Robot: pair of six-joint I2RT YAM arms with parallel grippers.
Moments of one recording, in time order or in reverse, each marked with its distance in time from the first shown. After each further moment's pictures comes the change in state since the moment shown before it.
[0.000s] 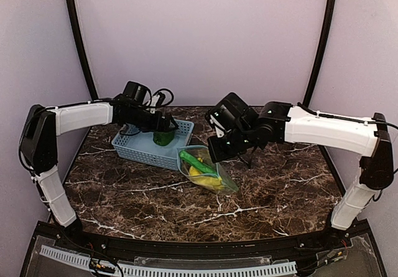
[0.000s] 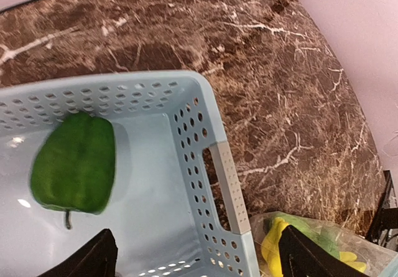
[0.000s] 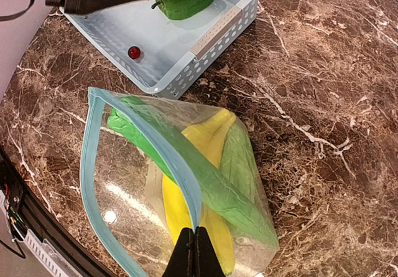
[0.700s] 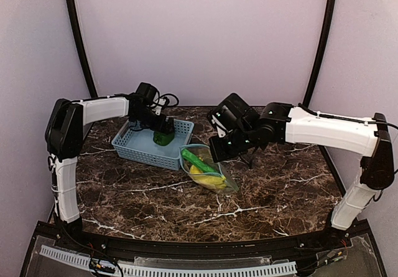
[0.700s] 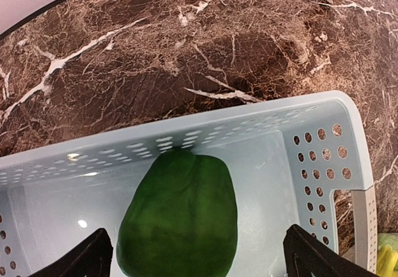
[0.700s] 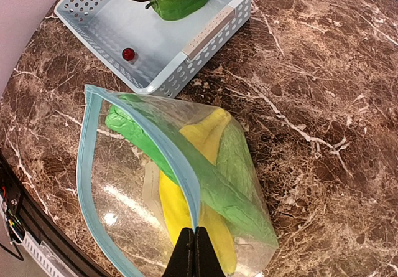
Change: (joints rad) left arm 0.042 0.276 0.311 -0.177 -0.220 0.225; right arm -0.012 -0.009 -0.023 0.014 0.003 0.000
